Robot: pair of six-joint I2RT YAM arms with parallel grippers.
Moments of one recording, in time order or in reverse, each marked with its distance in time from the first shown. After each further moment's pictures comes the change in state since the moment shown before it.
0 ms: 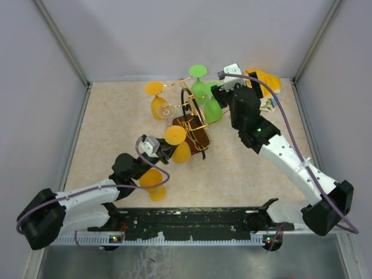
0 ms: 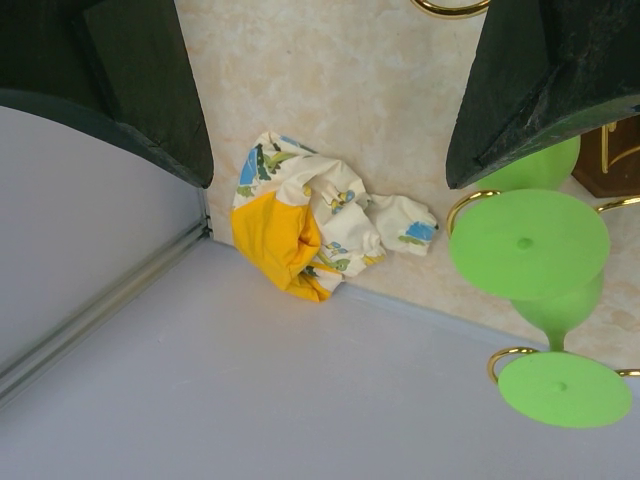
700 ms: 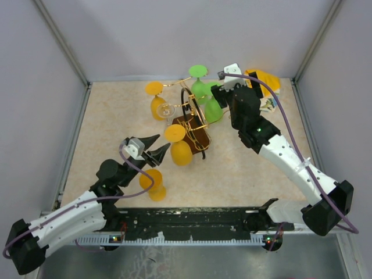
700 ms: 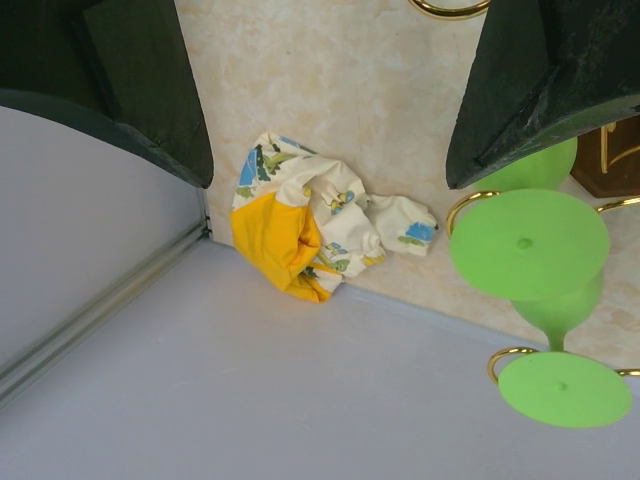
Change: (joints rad) left arm 0.000 -0.352 -0.002 -0.379 -0.139 0.009; right arm 0.000 0.000 0.000 -0.002 0.001 0.002
